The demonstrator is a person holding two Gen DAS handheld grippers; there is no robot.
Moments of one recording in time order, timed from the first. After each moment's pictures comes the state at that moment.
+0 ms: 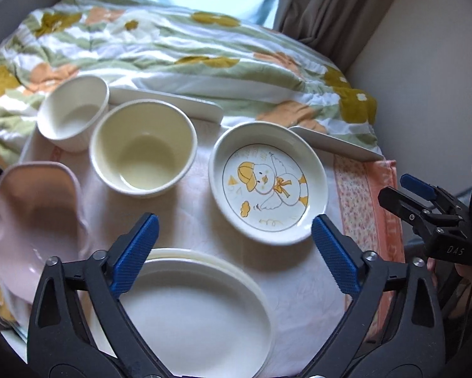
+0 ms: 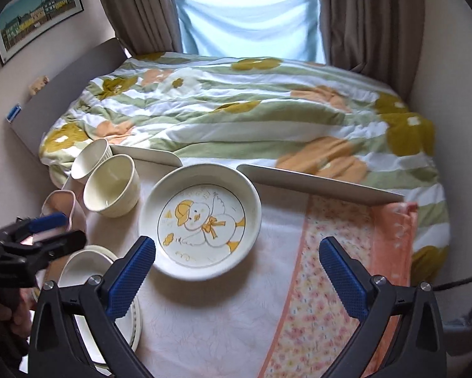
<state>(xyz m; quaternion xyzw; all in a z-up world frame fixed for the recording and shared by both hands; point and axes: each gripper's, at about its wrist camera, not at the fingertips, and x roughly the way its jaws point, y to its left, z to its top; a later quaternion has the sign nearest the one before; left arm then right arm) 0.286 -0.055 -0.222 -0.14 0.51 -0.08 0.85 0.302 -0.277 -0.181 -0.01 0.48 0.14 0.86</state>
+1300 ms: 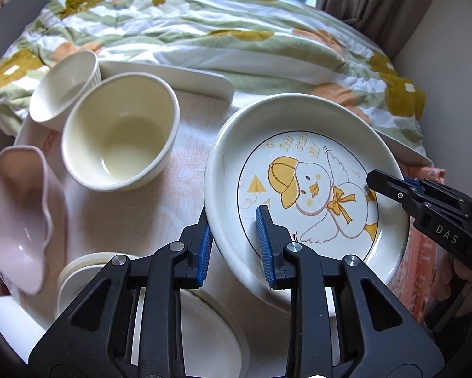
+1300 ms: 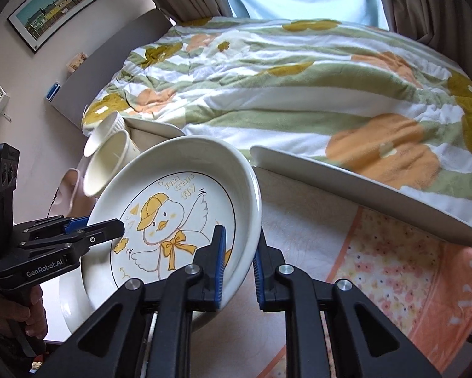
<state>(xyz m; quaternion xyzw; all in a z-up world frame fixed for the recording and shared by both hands) 0.317 -0.104 -0.249 -0.11 0.55 0.01 0.83 0.368 -0.296 -0.245 0.02 0.53 0.28 0.80</state>
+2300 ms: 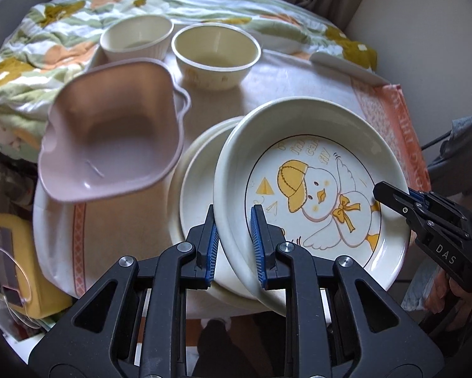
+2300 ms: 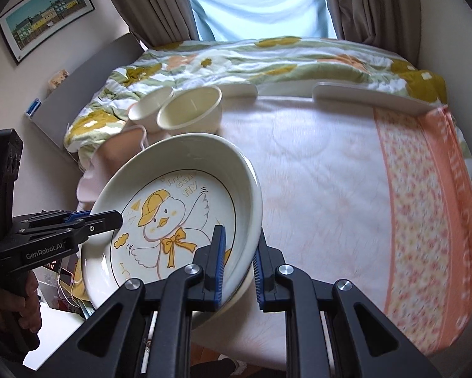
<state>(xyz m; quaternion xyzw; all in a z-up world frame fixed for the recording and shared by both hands) 0.158 0.033 -0.251 -0.07 0.55 -0.11 0.82 0.154 -0.172 -0.216 0.05 0.50 0.14 0.85</state>
